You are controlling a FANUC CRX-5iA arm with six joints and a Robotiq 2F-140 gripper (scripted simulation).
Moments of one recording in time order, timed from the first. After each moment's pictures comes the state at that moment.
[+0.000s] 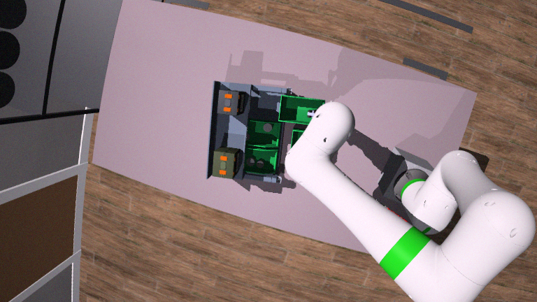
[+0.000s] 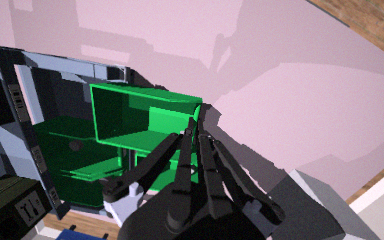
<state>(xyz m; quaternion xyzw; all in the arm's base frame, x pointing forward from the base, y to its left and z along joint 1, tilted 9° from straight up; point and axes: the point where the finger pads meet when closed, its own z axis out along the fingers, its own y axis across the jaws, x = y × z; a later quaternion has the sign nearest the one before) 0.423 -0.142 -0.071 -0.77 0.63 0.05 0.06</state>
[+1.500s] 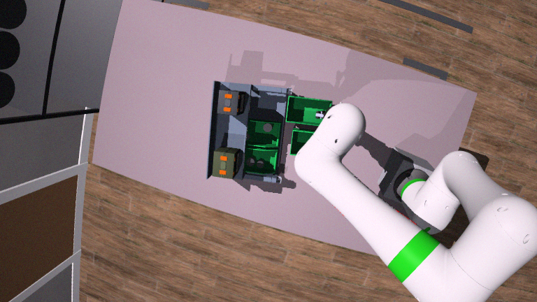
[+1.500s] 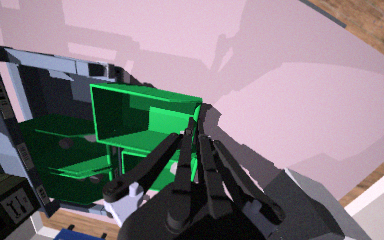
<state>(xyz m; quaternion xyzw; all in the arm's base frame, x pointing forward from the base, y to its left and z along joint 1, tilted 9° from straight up) 0.395 -0.148 -0.072 -0.77 0.63 0.05 0.06</state>
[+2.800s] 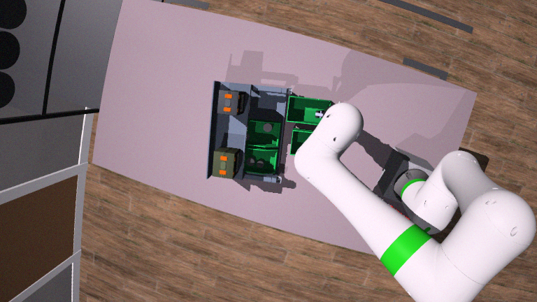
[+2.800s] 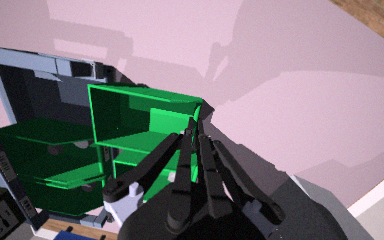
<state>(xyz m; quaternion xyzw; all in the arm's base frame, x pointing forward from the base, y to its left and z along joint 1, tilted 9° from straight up) 0.395 -0.144 -0.099 -0.77 0.63 0.05 0.06</state>
